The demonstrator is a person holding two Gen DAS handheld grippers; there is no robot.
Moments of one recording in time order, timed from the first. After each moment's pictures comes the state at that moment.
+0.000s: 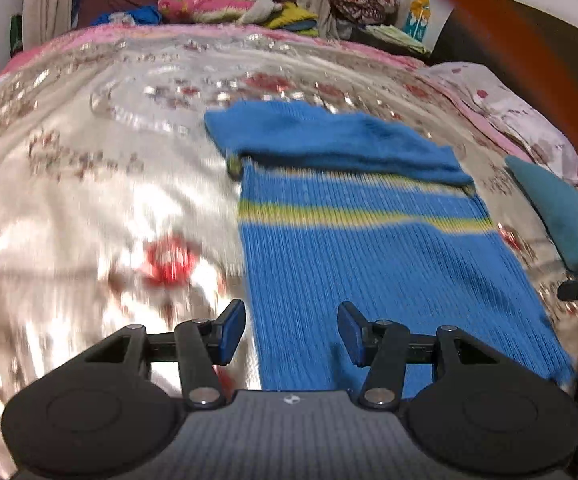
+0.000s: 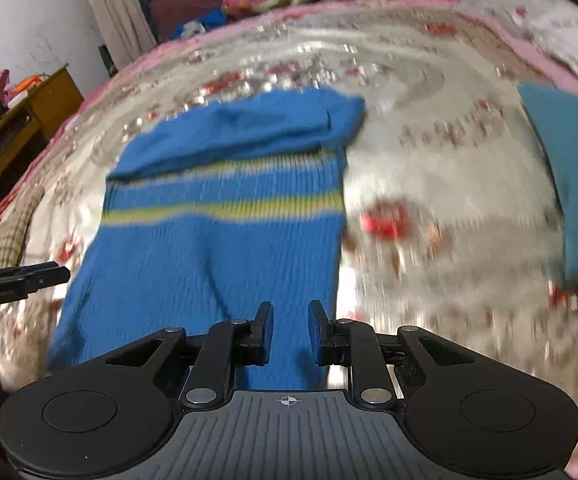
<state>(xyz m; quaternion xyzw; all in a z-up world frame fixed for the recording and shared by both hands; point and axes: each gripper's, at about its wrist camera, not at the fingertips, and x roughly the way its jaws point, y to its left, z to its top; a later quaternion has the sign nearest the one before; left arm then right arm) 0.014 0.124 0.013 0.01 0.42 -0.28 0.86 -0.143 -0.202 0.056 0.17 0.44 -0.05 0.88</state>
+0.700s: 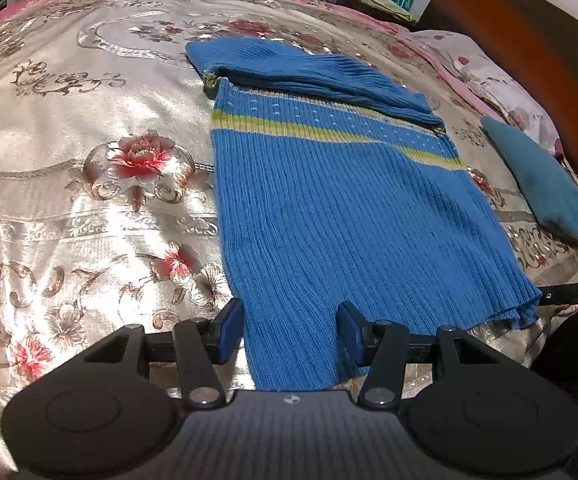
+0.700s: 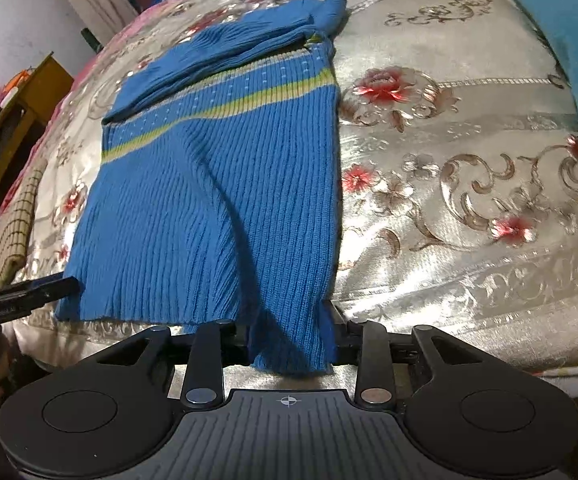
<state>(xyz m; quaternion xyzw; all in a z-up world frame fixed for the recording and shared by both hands) -0.025 0.133 -0.008 -0.01 0.47 -0.31 0.83 -0.177 -0.189 0.013 0.23 0.49 -0.03 0.84</state>
